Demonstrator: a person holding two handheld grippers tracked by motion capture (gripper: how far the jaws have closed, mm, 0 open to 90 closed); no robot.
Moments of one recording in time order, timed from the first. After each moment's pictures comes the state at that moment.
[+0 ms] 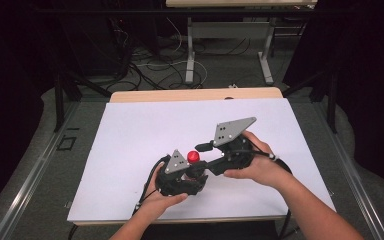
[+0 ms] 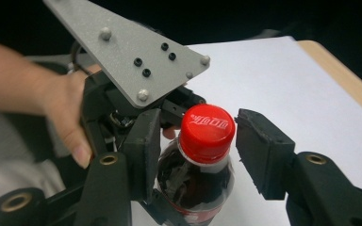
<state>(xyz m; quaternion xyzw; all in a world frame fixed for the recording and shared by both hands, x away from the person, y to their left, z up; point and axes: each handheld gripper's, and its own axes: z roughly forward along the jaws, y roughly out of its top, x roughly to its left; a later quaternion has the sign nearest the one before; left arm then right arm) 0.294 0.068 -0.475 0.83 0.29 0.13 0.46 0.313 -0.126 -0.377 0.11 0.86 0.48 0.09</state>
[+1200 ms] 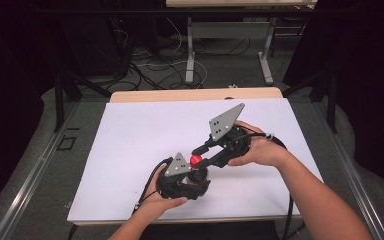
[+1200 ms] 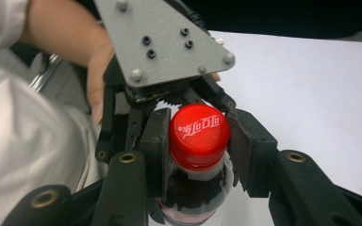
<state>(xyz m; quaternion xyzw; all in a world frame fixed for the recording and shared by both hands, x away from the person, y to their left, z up) 0.289 0.065 -0.476 0.84 0.24 0.11 0.47 0.356 -0.124 -0.375 -0.06 0.90 0.44 -0.03</state>
